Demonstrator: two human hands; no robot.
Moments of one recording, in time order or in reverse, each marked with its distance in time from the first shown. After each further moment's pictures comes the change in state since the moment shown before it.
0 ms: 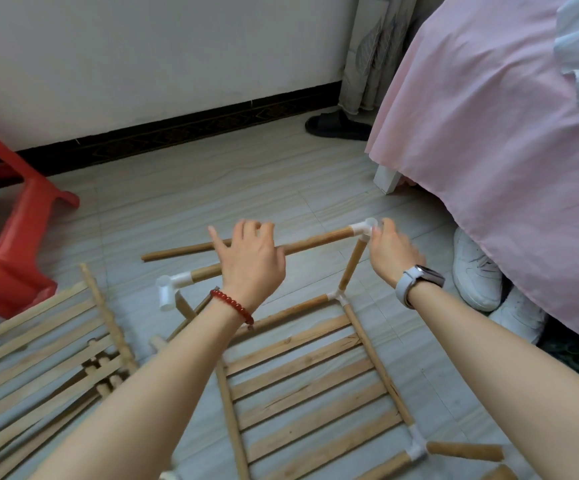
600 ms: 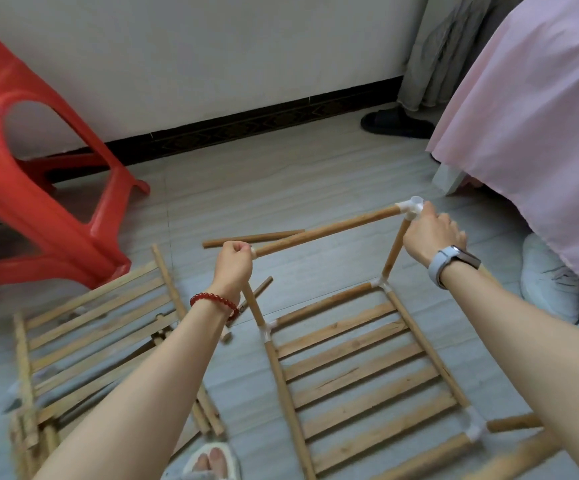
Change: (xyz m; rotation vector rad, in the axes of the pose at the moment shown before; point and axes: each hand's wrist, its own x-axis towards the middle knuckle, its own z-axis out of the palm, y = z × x) left_hand -0.033 -0.114 -0.017 -0.959 -0.037 -0.743; right_hand 0.006 -0.051 0.019 -0.125 0.027 0.011
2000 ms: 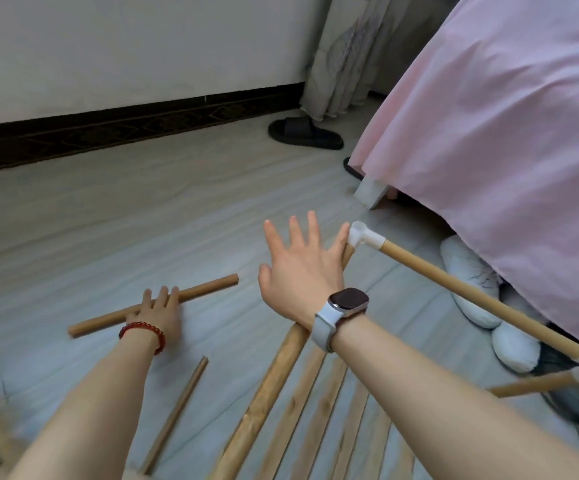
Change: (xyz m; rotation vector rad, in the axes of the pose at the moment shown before) left_hand 0.292 -0.110 0.064 1.240 -0.546 0.336; right_hand 0.017 -0.182 0.055 -0.370 -0.024 -0.260
